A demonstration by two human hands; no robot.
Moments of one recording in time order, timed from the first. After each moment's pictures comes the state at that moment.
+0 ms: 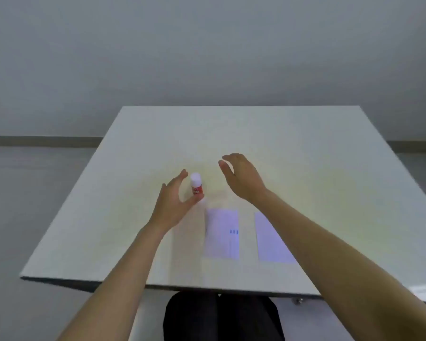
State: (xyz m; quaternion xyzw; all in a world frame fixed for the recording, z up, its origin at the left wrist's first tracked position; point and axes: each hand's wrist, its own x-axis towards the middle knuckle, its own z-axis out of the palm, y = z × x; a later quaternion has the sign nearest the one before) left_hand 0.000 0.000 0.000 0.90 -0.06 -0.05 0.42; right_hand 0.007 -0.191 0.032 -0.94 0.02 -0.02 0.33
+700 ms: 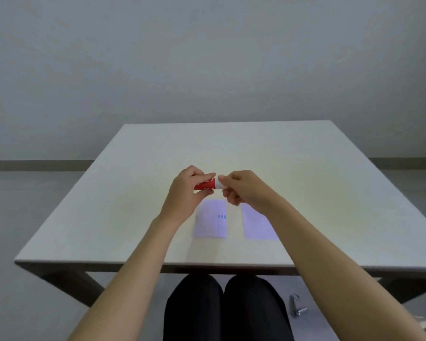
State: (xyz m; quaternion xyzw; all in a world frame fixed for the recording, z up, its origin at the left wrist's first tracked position) left_hand -0.056 -0.040 0.020 0.87 -0.27 0.15 0.38; right_hand -0.085 -0.211 0.041 -0.77 0.03 0.07 0.63
